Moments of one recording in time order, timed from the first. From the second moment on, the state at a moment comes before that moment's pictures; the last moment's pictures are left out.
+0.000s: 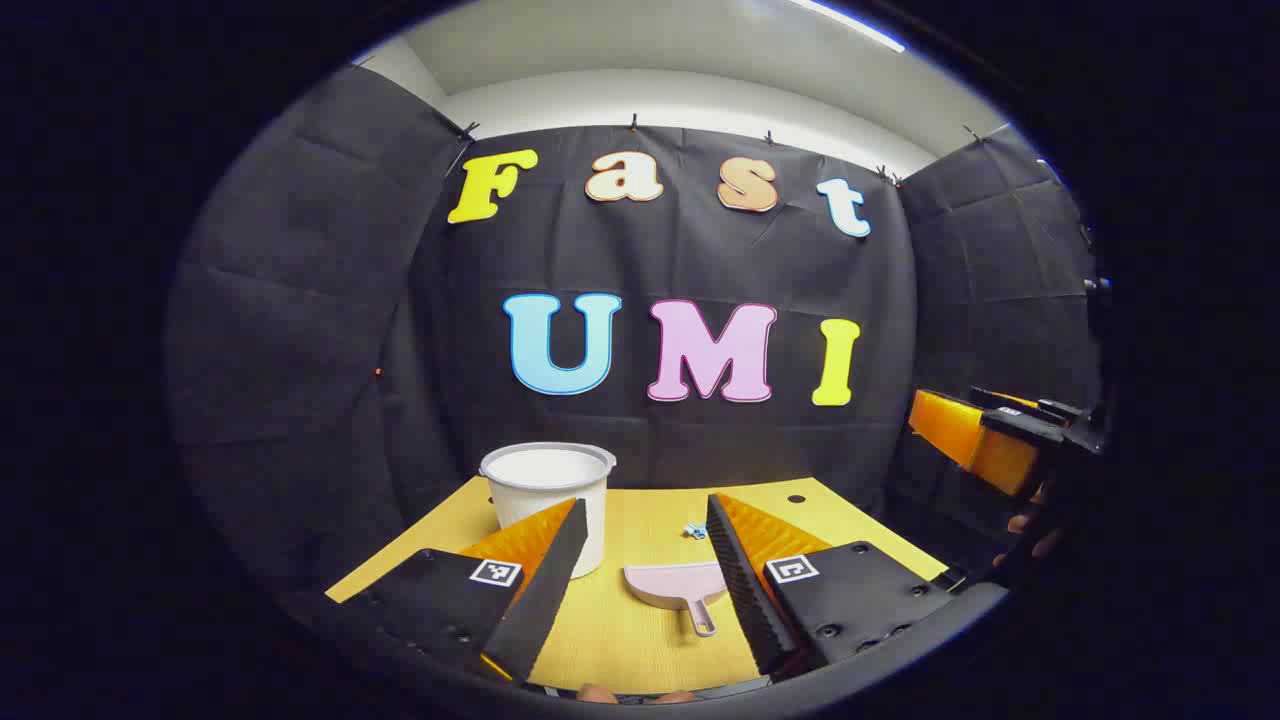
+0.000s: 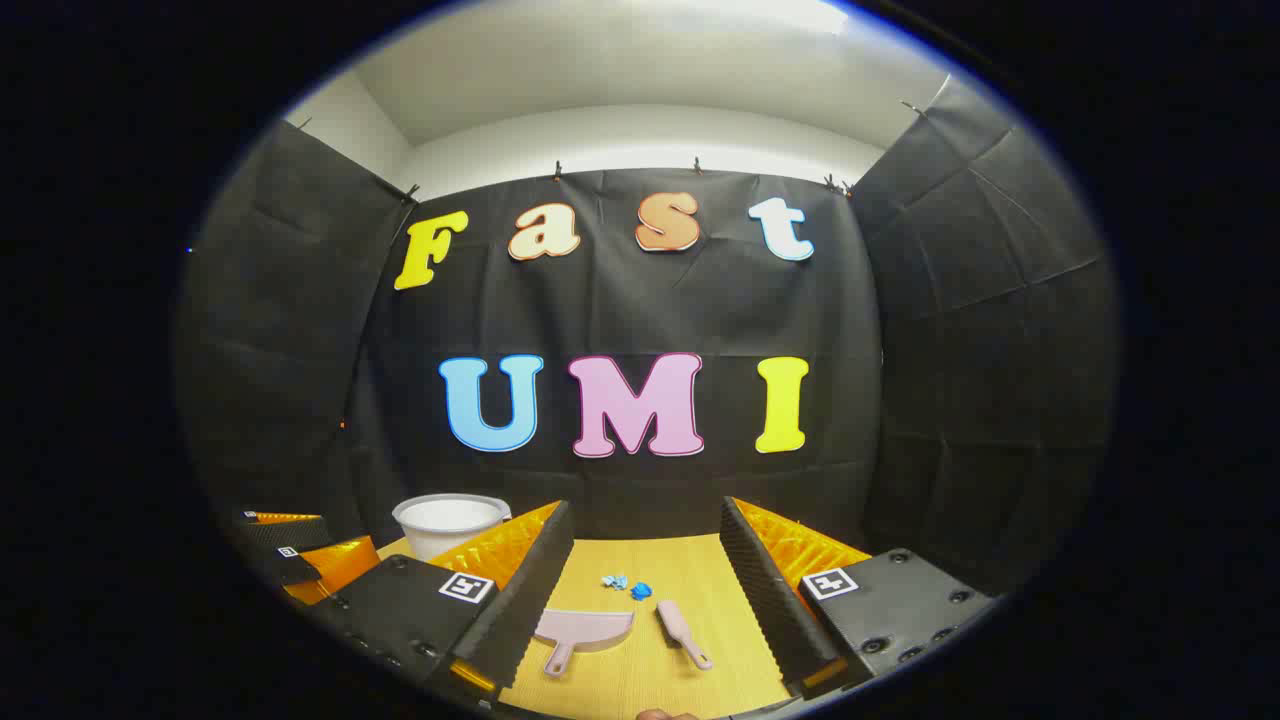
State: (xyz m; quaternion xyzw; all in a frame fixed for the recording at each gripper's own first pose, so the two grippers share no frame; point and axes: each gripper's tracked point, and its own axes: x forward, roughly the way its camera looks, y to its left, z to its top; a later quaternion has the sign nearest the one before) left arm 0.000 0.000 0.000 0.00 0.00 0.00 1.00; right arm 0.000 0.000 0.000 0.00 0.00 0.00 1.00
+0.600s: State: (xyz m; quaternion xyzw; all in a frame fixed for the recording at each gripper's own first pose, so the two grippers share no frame) left arm 0.015 -0.017 0.005 0.01 0.00 -0.02 1.00; right arm 0.015 -0.002 -0.011 0.00 0.01 0.00 1.00
